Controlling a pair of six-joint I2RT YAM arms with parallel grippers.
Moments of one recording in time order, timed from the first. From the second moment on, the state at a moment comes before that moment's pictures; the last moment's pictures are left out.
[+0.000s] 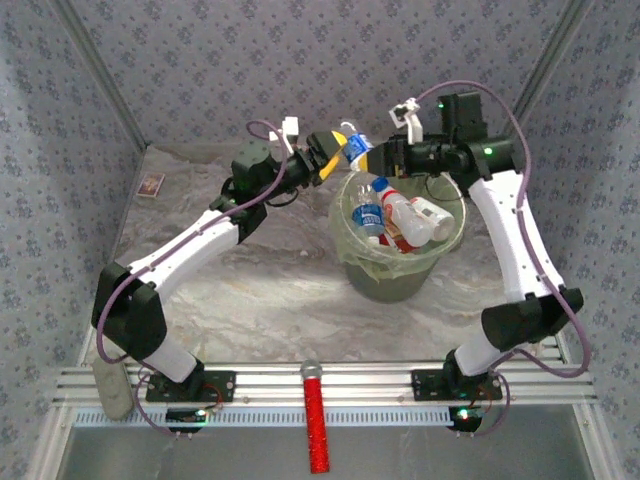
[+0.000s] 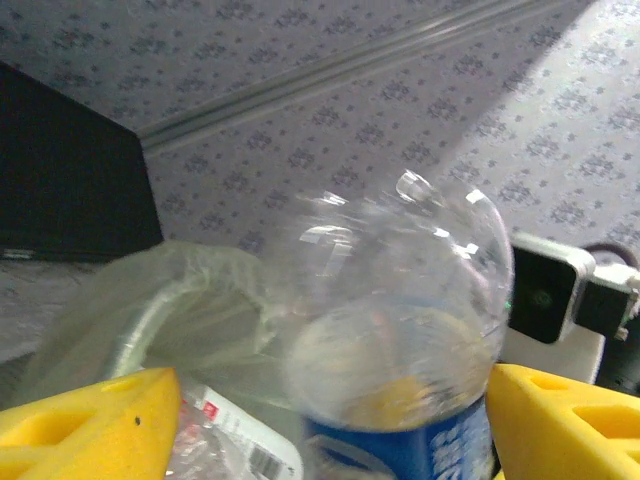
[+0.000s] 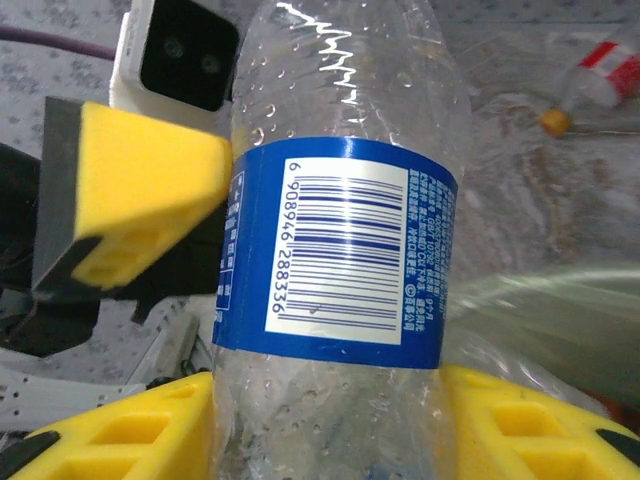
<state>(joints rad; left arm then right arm) -0.60 1.56 1.30 0.31 0.42 -1.27 0.22 1.55 1.89 -1.03 -0.80 0.16</state>
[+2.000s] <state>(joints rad) -0.37 2.64 2.51 -0.60 0.01 -0.36 0.28 1.57 1.91 -1.23 -0.22 0.13</state>
